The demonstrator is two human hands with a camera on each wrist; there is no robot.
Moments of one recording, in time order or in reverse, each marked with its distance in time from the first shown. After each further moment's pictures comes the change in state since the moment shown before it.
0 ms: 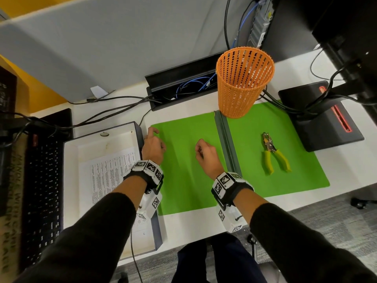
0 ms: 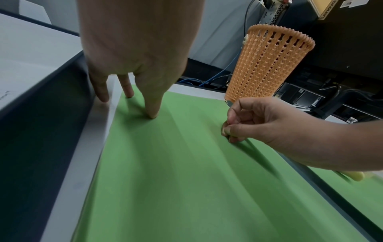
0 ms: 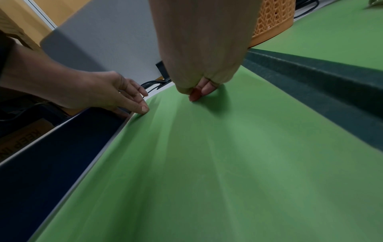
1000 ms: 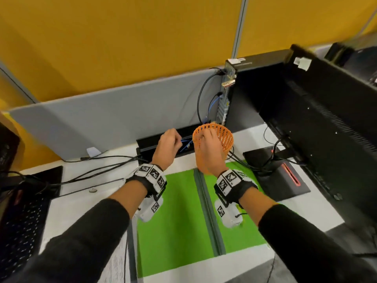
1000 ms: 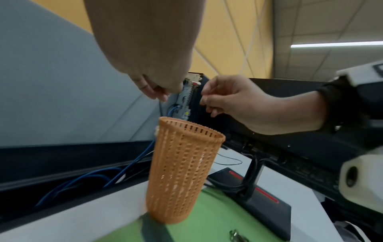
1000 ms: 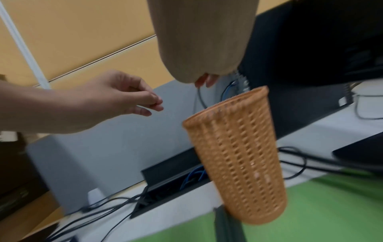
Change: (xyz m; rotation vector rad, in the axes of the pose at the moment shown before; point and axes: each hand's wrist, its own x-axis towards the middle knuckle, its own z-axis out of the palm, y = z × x) left_hand 0.047 0.158 -0.110 -0.348 0.369 0.595; right_hand 0.087 -0.106 -0.170 -0.278 0.425 -0.272
